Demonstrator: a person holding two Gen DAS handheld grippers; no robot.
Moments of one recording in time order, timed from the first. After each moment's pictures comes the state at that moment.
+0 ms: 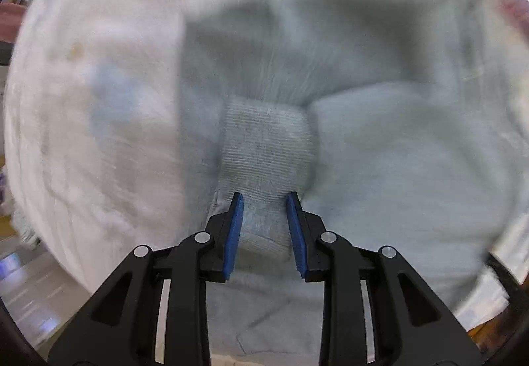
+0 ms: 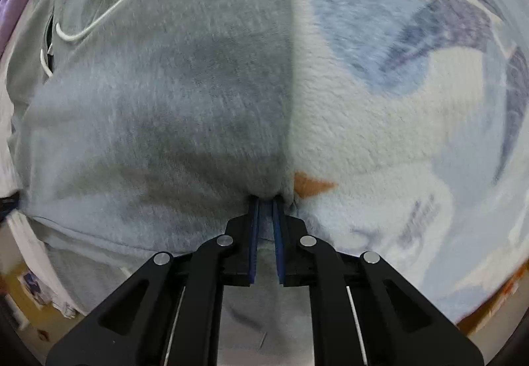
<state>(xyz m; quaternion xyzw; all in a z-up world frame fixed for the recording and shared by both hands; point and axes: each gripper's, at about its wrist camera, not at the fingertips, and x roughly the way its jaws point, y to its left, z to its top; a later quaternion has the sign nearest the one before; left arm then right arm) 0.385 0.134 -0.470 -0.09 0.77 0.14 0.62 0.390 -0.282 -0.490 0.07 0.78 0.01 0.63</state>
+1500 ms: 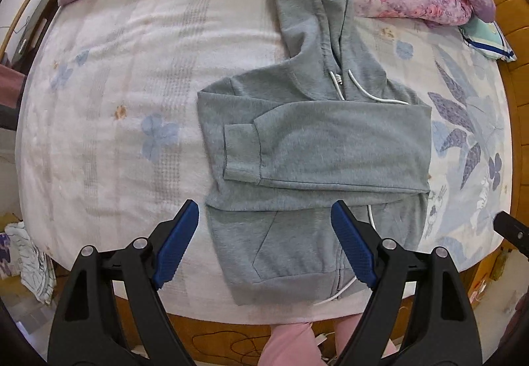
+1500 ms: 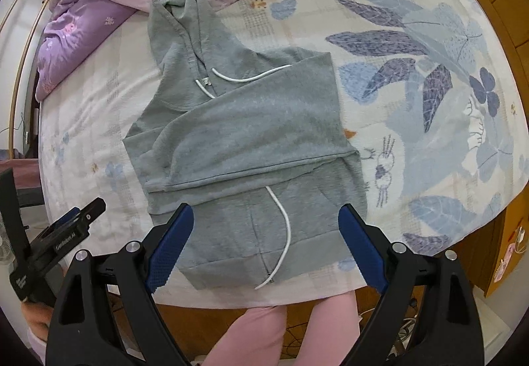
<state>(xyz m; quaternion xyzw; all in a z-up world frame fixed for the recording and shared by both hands) 0.313 0.115 -0.241 -0.06 0.69 0.02 0.73 0.298 -0.174 -0.223 0.13 0.69 0.01 0.72</state>
